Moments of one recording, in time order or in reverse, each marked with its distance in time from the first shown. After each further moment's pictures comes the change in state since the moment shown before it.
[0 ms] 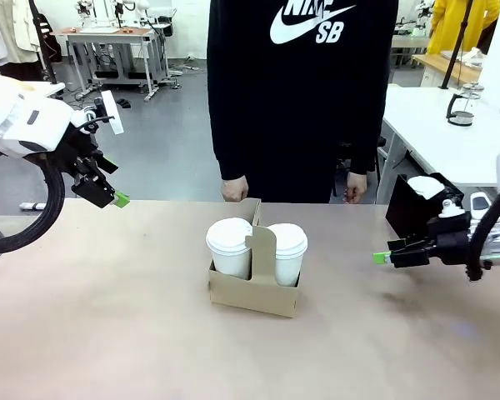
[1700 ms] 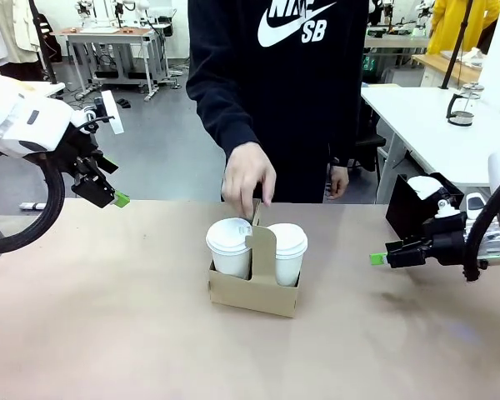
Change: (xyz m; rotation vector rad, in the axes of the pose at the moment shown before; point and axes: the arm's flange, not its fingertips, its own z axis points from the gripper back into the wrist) left arm 0.000 0.000 0.000 0.000 0.000 0.000; right arm 0.000 0.002 -0.002 -0.007 0.012 -0.018
